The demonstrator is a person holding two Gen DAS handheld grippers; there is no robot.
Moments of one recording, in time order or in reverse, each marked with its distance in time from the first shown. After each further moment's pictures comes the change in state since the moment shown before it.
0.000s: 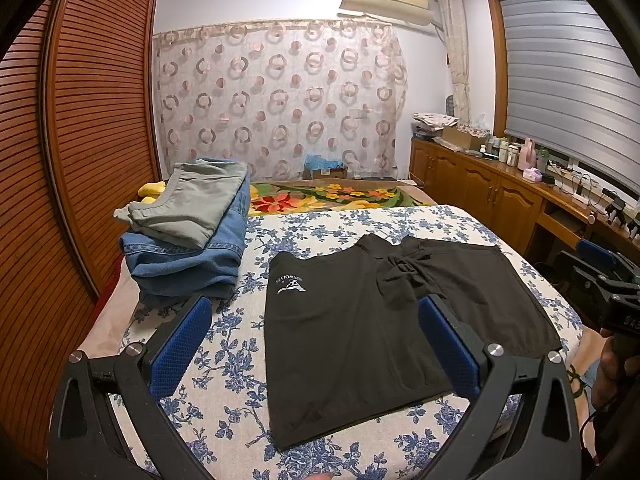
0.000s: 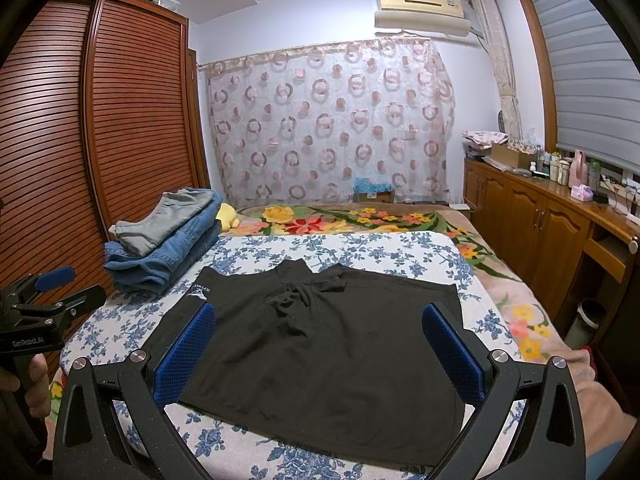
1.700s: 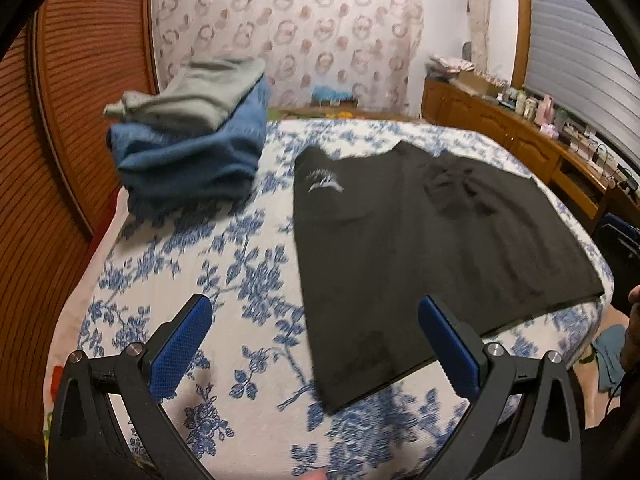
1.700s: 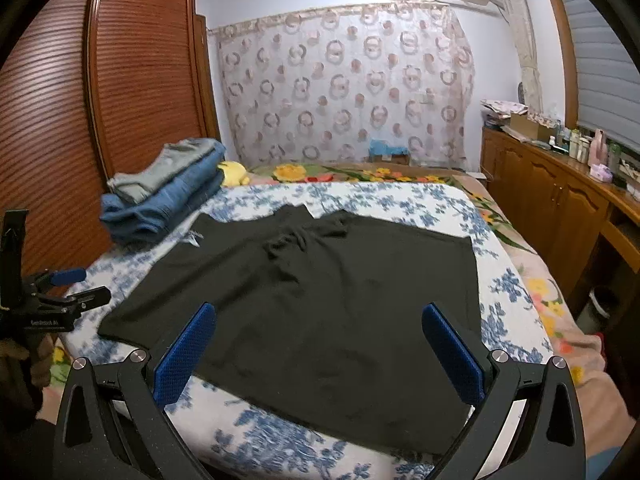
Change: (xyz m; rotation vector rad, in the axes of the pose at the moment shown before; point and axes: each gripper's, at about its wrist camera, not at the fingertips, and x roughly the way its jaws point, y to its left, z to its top) left arm 0.048 0.038 -0.055 -0.035 0.255 0.004; right arm 0.030 -0.019 -0.017 -0.016 0.151 0.044
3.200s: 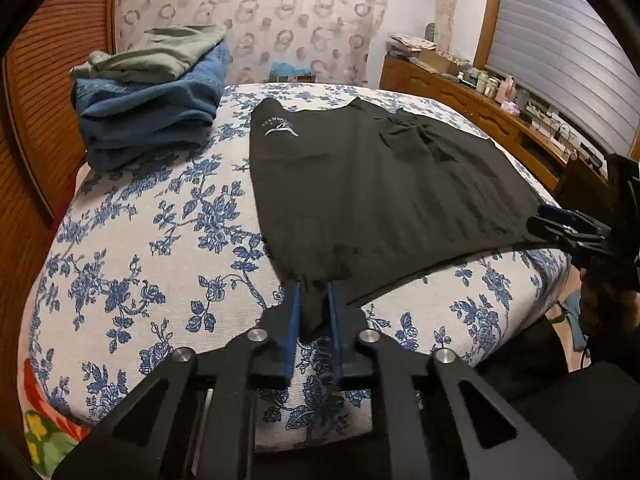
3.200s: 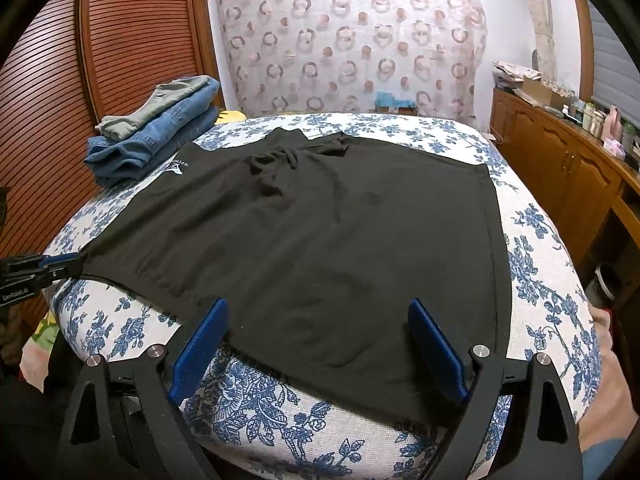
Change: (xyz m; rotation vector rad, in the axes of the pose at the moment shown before) left arm -0.004 -0.003 -0.034 0.048 0.077 -0.166; right arm 0.009 0.008 -0.012 -0.020 0.138 0.008
